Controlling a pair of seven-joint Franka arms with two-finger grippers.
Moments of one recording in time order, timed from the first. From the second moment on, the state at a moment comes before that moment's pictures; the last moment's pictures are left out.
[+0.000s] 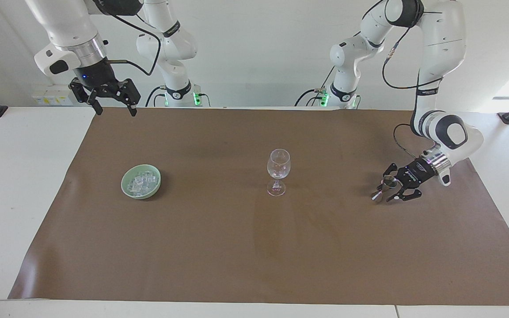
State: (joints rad) left arm 0.41 0.35 -0.14 -2.09 -1.27 2.04 -0.79; right arm -0.02 -0.06 0.00 -1.59 0.02 1.57 0.06
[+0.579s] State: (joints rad) left arm 0.41 0.35 -0.14 -2.09 -1.27 2.04 -0.79; right arm -0.02 -0.06 0.00 -1.59 0.02 1.57 0.06
